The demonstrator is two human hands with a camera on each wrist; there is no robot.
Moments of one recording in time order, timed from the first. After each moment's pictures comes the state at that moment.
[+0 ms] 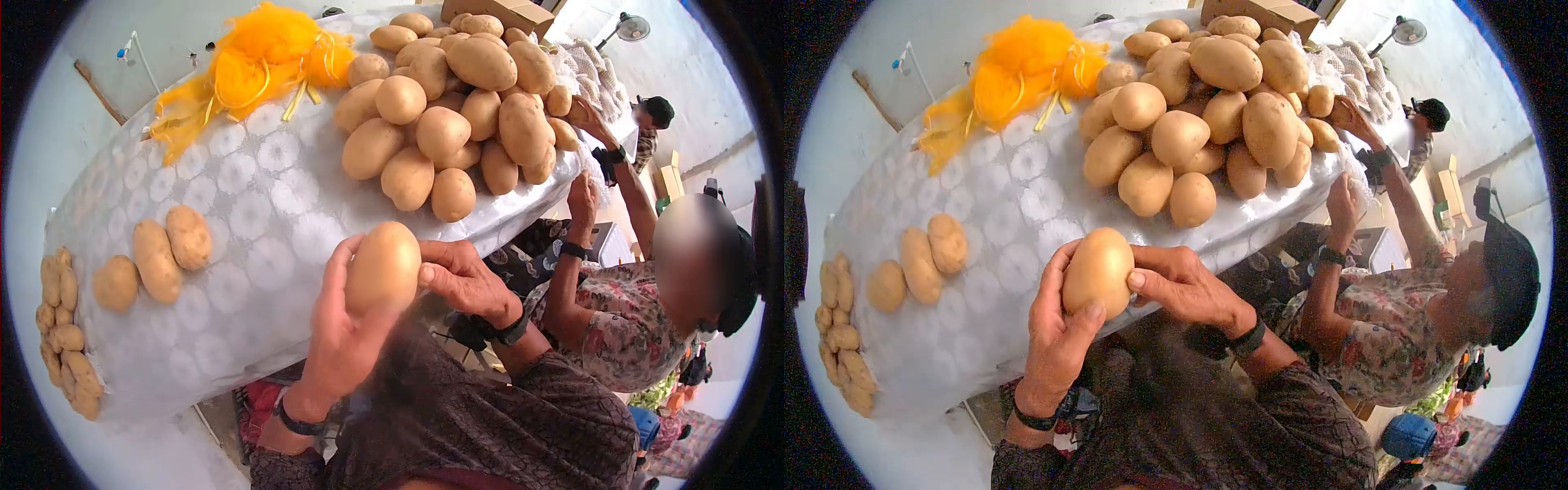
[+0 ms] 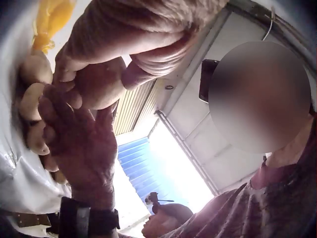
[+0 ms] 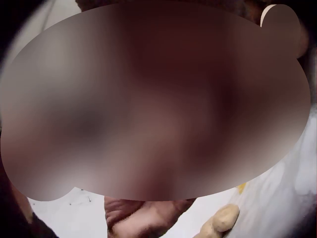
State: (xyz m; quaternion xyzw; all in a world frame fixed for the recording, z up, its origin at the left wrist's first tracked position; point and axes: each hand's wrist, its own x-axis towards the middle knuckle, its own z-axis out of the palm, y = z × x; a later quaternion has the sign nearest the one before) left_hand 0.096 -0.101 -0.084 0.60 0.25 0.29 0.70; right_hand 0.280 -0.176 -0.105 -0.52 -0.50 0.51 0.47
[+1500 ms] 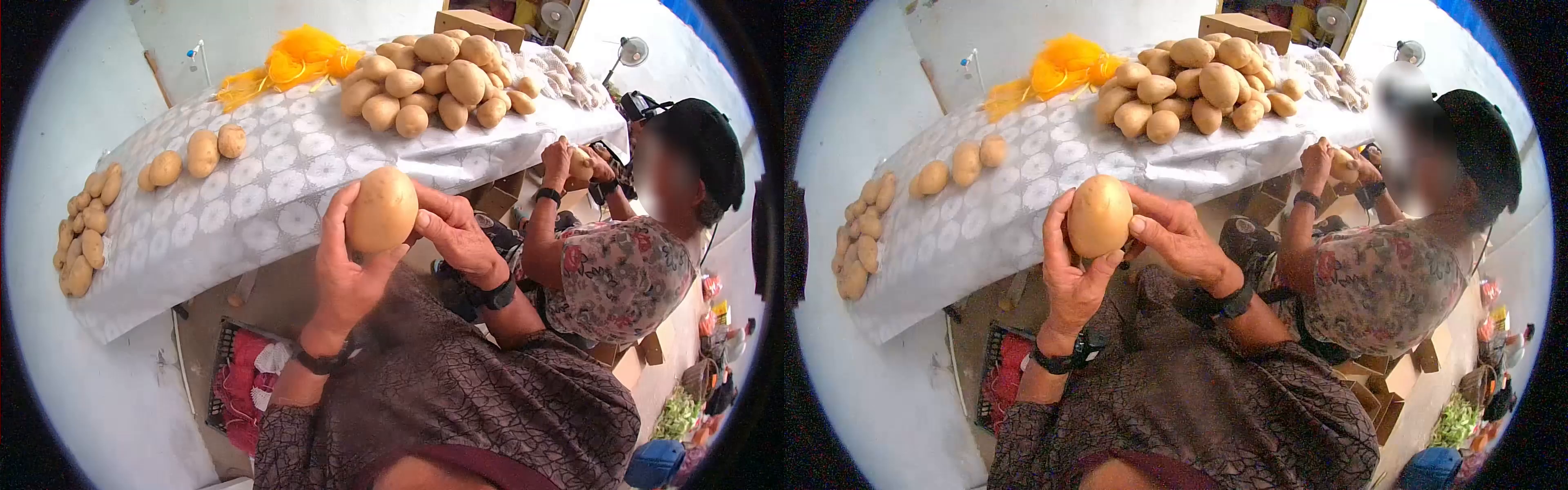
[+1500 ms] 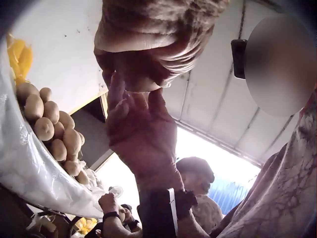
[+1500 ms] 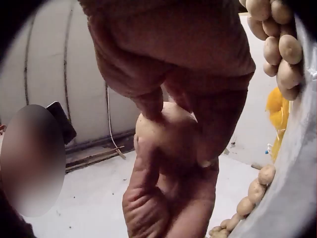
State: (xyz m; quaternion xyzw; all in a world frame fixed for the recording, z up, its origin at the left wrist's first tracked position) left_hand 0.051 -0.299 -0.130 0.71 0.15 0.54 0.42; right_hand 0.219 -0.356 -0.117 -0.36 -0.58 0.43 0.59
